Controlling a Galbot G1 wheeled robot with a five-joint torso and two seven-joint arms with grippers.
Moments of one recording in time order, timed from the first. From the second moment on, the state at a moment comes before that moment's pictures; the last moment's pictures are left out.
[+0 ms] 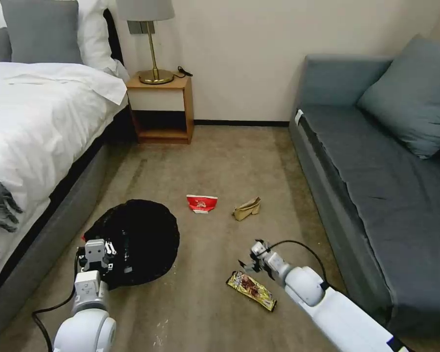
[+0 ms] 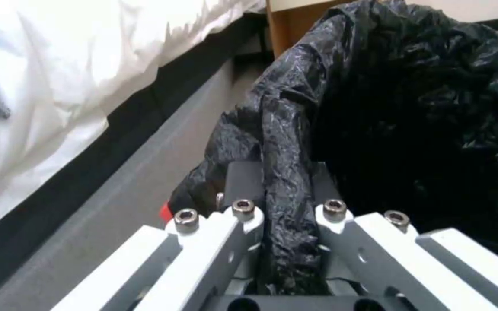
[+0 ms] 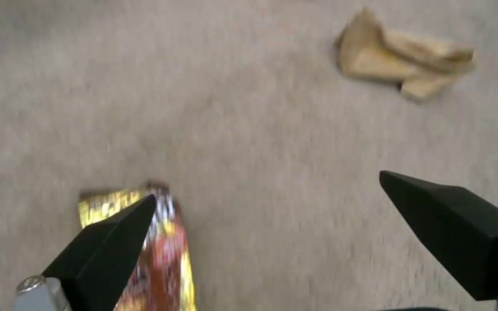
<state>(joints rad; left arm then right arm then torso) 1.55 -1.35 -0.65 -2.05 -0.06 0.16 -0.26 -0.99 1.04 -0.10 1.48 0.05 -0.35 -0.15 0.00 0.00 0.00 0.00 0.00</state>
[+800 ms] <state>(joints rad) 1.60 -1.34 -0.66 -2.09 -0.05 0.16 -0.25 -1.05 1.01 -0.15 1.47 0.12 -0.38 -0.16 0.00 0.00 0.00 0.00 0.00</state>
